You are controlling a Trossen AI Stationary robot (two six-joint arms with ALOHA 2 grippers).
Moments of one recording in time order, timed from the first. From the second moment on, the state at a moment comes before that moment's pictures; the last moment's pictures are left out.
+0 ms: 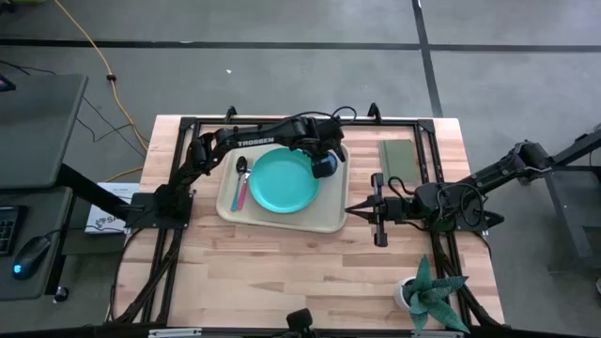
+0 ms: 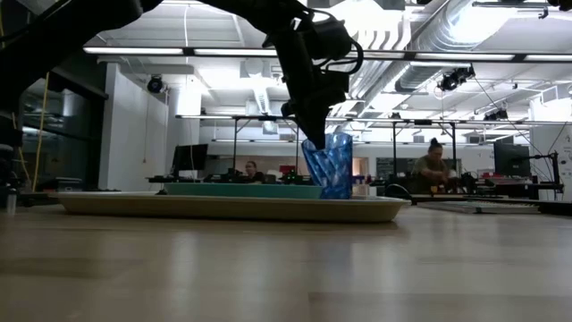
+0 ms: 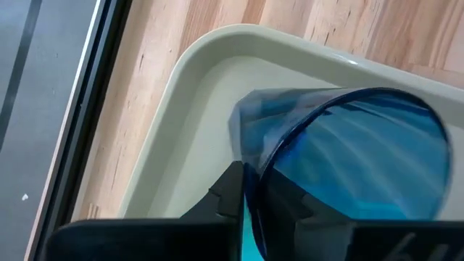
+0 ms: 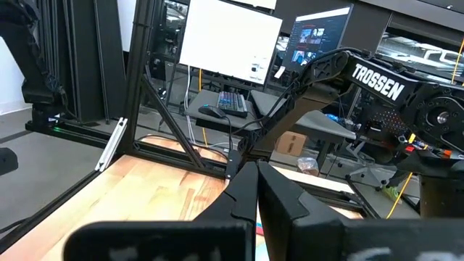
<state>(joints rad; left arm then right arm) 0.40 2.25 2.09 -0.98 -0.19 0.08 0.38 1.00 0.54 0.55 0.30 -0.29</state>
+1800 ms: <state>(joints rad) 0.41 2.12 2.13 -0.85 -0.26 0.13 0.38 1.00 0.53 0.53 0.31 -0.28</state>
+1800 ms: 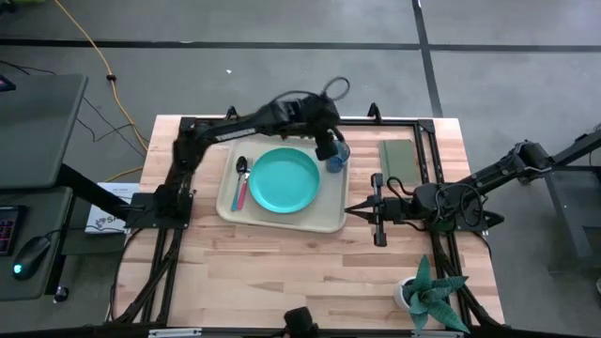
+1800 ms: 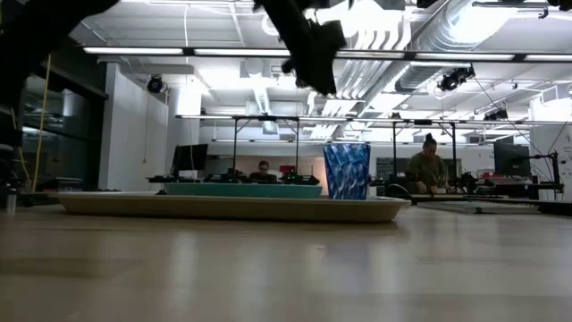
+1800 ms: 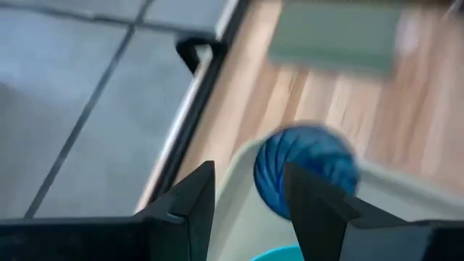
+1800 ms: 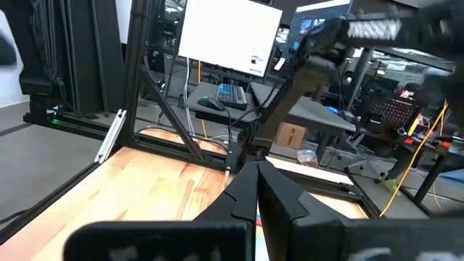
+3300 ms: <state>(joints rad) 0.03 0.96 0.29 0.81 -0.12 0.06 0.37 1.00 0.53 0.52 0.32 -0.18</state>
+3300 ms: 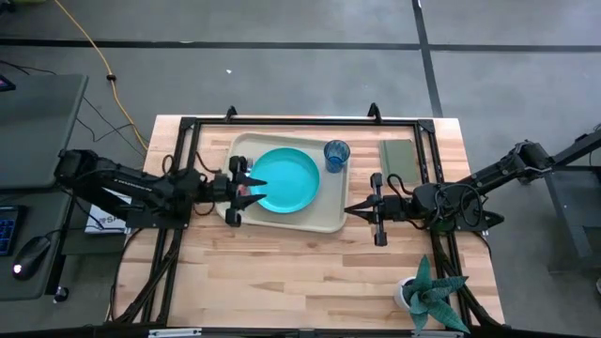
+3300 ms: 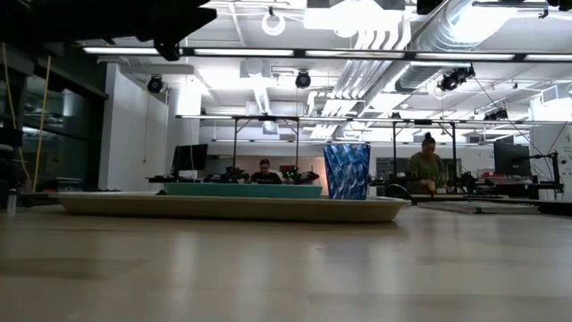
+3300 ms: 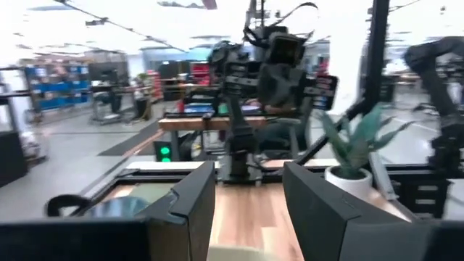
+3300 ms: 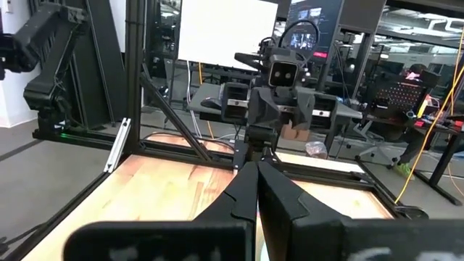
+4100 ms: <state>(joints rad) -0.13 0.41 0.12 0.38 -0.20 -0.01 0.37 1.00 0.53 0.52 0.32 -0.16</state>
